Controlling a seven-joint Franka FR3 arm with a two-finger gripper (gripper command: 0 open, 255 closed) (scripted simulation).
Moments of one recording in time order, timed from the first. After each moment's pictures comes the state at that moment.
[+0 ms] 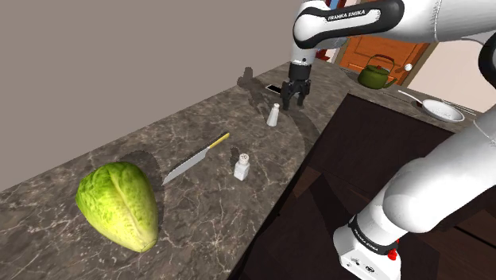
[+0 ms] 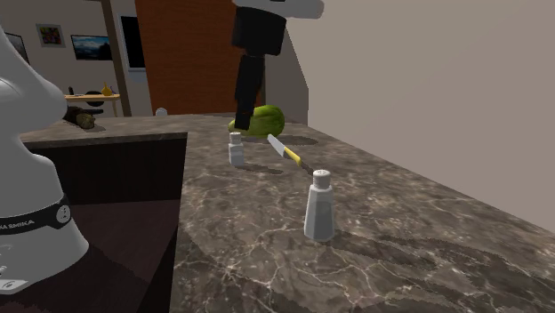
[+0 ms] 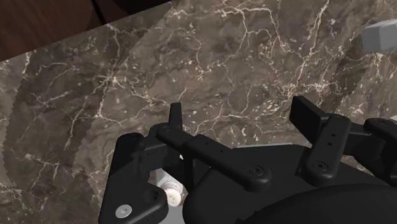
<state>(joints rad) -0.06 -0.14 -0.14 -2.09 0.02 1.74 -0.12</state>
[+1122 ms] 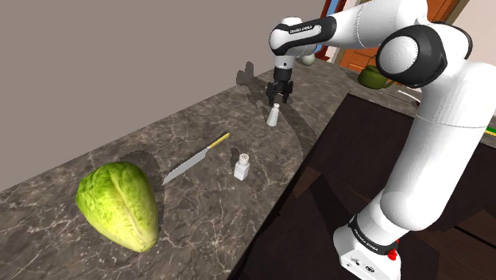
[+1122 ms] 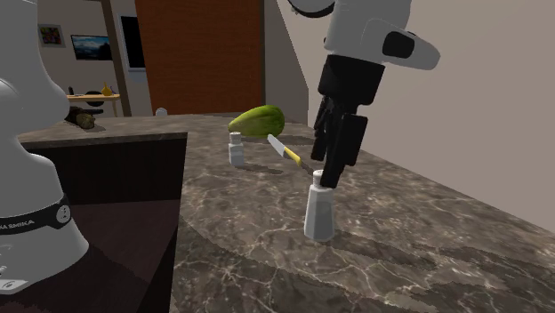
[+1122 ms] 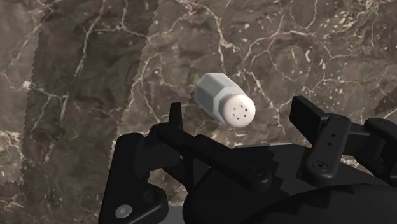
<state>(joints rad) -0.13 0.31 -0.19 -1.69 0.08 1.78 -0.23</state>
